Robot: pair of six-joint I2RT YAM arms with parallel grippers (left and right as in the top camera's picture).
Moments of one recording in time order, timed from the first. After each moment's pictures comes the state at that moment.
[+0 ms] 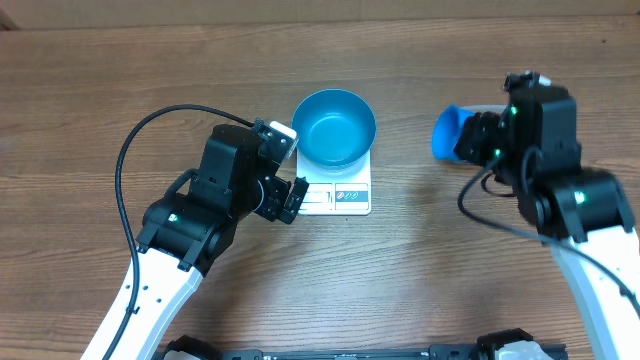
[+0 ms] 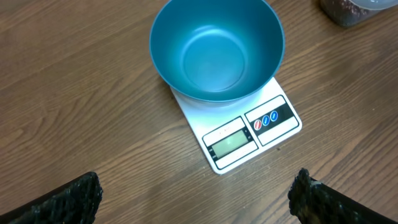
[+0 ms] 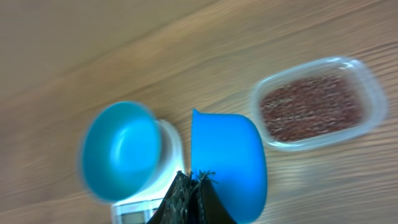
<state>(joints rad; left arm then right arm) -0.42 1.17 1.10 -0.76 0.03 0.07 0.20 1.23 1.32 -0.87 0.07 0.50</state>
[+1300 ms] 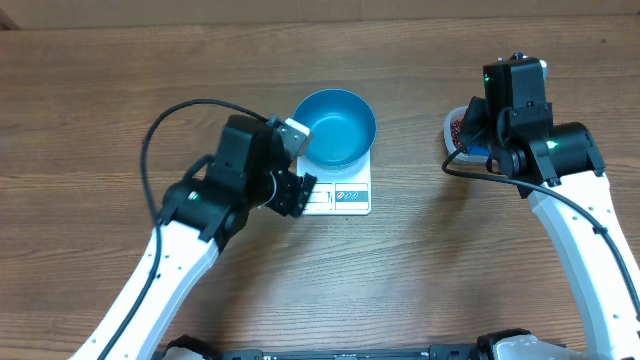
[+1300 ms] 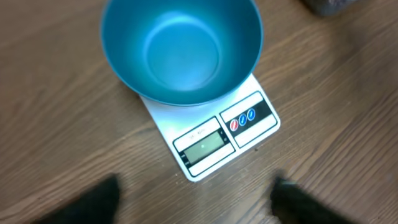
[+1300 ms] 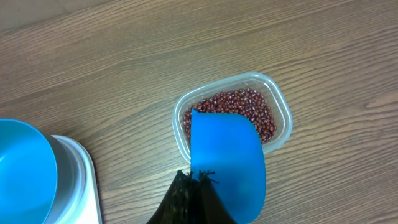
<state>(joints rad) -0.42 1.30 1.10 -0.70 0.15 0.06 0.20 1.41 1.40 -0.92 0.30 0.42</state>
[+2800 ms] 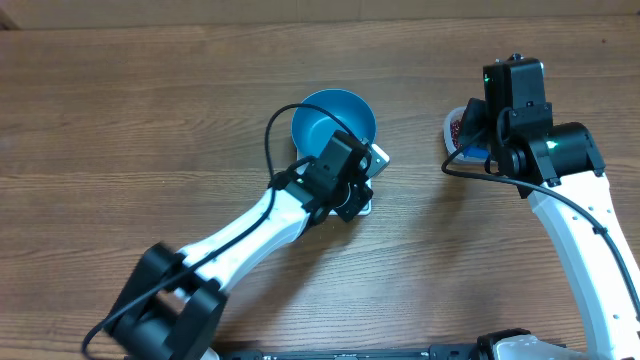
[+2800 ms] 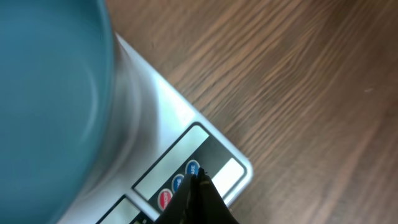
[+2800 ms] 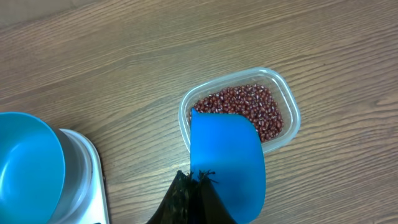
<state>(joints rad) -0.69 1.72 1.09 -0.34 0.08 0.11 0.20 1.41 1.40 -0.93 0.27 0.42</state>
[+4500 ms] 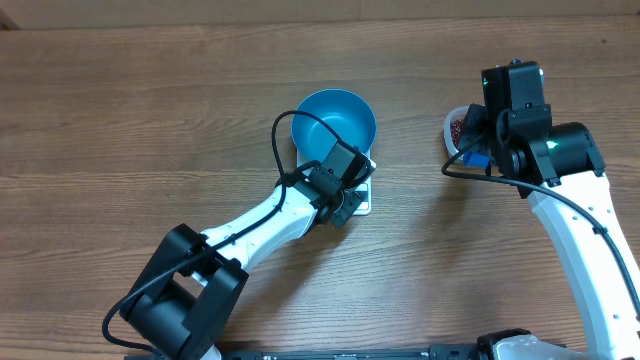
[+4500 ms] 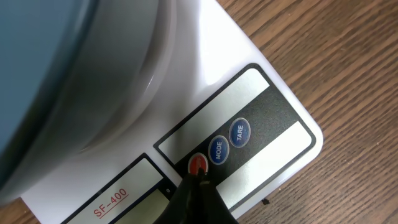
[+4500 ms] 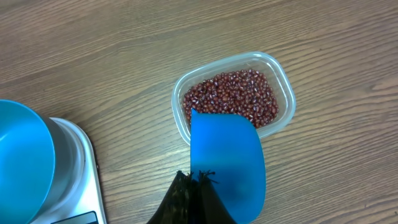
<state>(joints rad) -0.68 1.80 1.07 -0.40 -0.06 0.06 0.20 1.41 1.40 -0.98 0.27 0.43</state>
